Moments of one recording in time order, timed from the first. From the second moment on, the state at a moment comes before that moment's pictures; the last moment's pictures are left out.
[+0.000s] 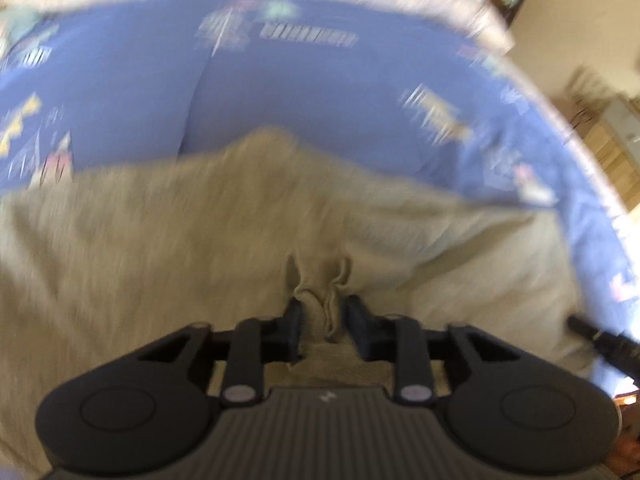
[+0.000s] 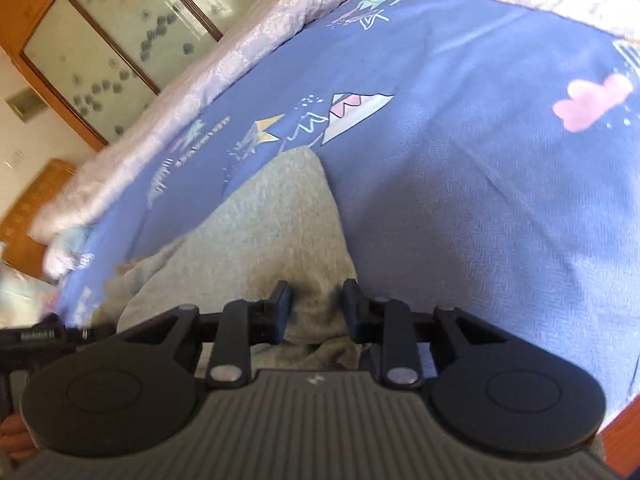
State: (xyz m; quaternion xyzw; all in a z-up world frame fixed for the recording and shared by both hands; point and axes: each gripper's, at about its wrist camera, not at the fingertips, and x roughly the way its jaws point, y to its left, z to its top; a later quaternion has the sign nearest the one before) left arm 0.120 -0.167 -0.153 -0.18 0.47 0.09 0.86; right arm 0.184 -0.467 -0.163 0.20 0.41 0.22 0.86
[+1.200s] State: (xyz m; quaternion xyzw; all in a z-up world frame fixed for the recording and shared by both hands) left arm 0.078 -0.156 -0.159 -0.13 0.47 0.16 0.86; right arm 0.135 -0.397 -0.140 0.14 0.39 0.34 0.85
